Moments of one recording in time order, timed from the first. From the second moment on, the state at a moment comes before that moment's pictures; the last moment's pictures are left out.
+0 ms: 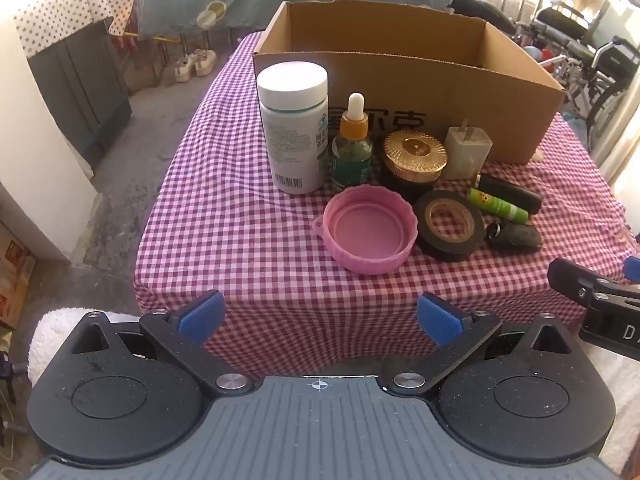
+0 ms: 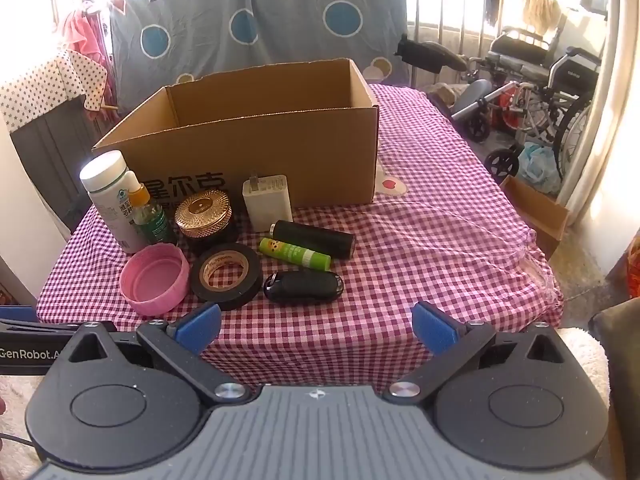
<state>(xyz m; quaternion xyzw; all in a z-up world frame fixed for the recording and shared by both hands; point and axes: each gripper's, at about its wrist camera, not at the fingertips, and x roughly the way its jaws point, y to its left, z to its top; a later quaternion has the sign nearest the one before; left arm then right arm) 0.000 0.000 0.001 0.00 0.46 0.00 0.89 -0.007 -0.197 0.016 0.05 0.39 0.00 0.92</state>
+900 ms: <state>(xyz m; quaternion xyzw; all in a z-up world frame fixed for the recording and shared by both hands) 0.001 -0.004 0.001 0.01 0.46 0.00 0.89 -0.007 -0.198 0.017 0.05 0.39 0.01 0.92</state>
